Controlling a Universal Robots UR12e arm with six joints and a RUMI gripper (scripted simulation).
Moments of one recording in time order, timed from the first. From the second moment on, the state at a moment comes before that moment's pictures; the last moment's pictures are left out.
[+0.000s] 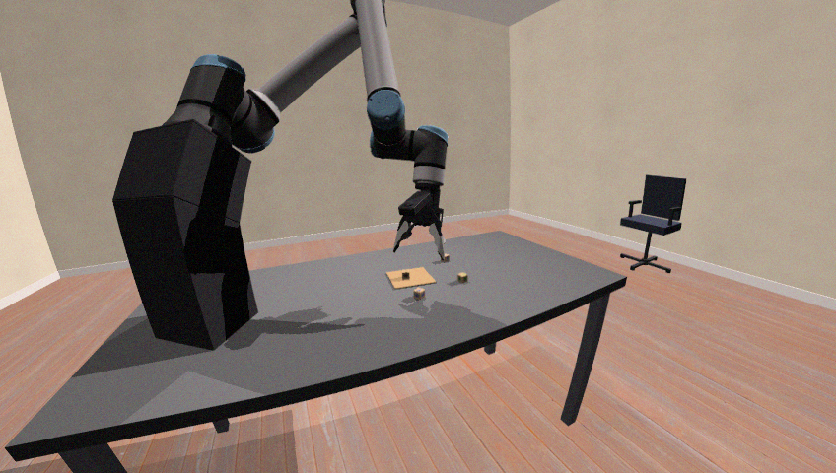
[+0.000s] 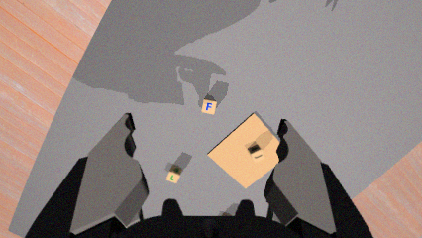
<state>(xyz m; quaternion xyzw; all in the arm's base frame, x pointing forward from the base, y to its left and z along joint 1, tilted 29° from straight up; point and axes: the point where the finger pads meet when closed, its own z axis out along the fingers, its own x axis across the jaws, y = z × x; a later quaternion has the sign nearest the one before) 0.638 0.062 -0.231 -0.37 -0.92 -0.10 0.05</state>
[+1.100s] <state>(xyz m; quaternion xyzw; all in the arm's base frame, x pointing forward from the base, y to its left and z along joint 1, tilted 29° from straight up) 0.642 0.060 -0.207 -0.44 -0.86 -0.25 0.02</state>
